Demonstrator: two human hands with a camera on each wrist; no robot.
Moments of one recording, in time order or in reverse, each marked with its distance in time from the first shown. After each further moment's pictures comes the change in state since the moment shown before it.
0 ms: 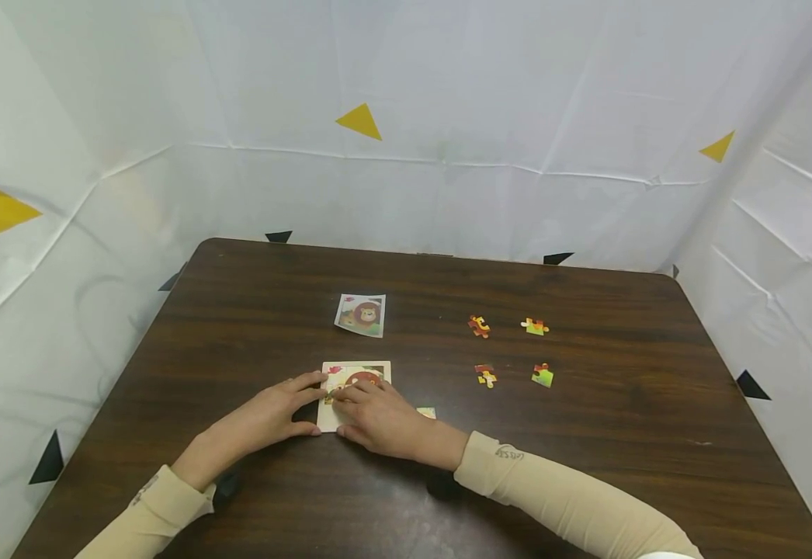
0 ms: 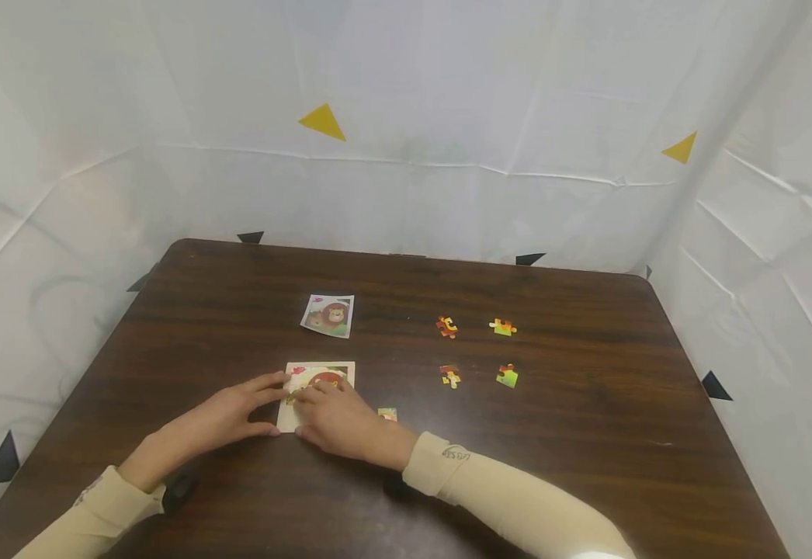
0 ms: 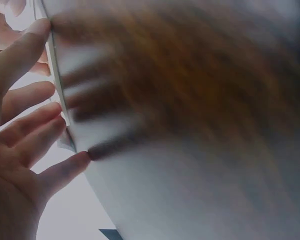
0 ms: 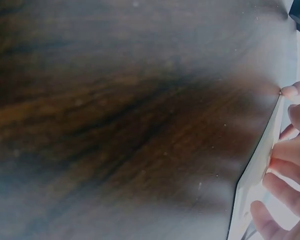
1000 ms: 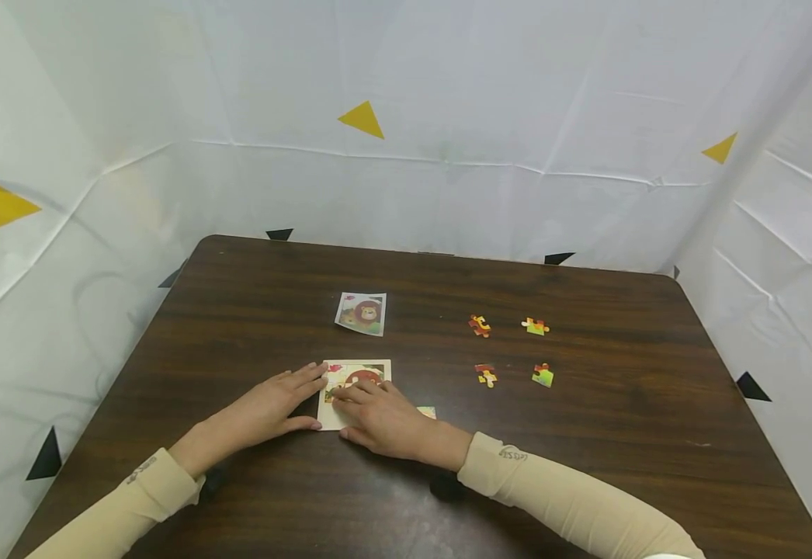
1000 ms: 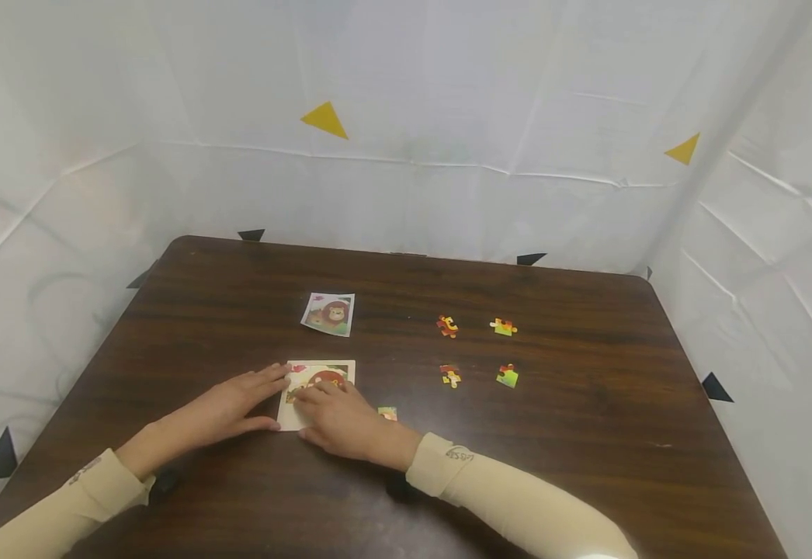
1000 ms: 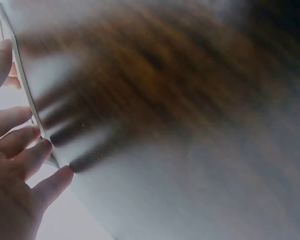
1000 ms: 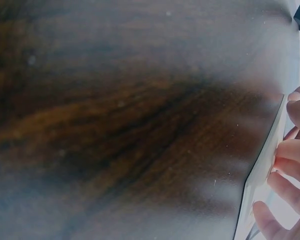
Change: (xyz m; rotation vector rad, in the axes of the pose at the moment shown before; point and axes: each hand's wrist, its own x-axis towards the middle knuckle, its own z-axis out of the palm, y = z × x) left_hand 0.000 -0.005 -0.002 0.040 -0.045 -0.009; right_hand -0.004 0.003 0.003 0.020 -0.013 -0.016
